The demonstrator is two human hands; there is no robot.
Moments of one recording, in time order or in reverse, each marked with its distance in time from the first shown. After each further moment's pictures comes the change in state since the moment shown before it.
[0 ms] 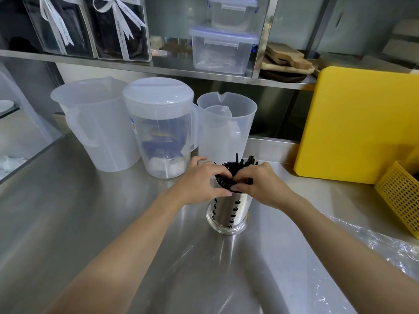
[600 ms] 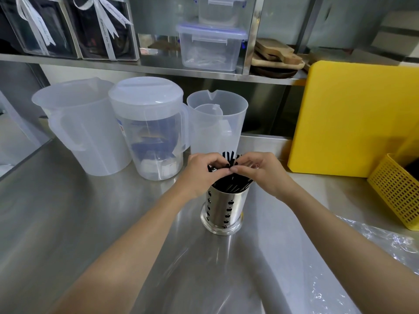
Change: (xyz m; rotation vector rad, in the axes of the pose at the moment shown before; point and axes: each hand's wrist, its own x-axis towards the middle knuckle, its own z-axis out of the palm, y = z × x) left_hand 0.022 0.016 0.007 -0.383 0.157 -0.078; right_hand 0.002 0.000 -0.018 0.486 0.151 0.190
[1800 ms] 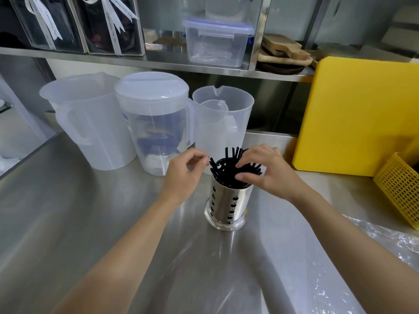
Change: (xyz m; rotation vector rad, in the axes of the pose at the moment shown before) left_hand -0.029 -0.011 -0.018 -0.051 0.311 0.001; right_hand -0.007 0.007 -0.005 -0.415 -0.006 -0.266
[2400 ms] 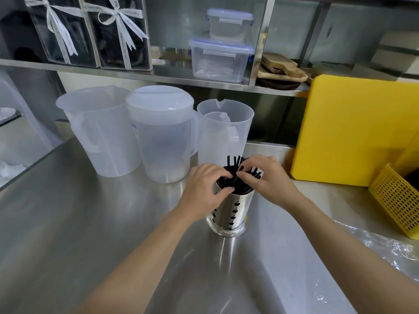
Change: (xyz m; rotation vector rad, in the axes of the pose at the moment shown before) left_hand -0.016 0.006 0.016 0.359 -0.134 0.302; right_hand -0.003 -0.023 0.001 -0.020 0.094 0.013
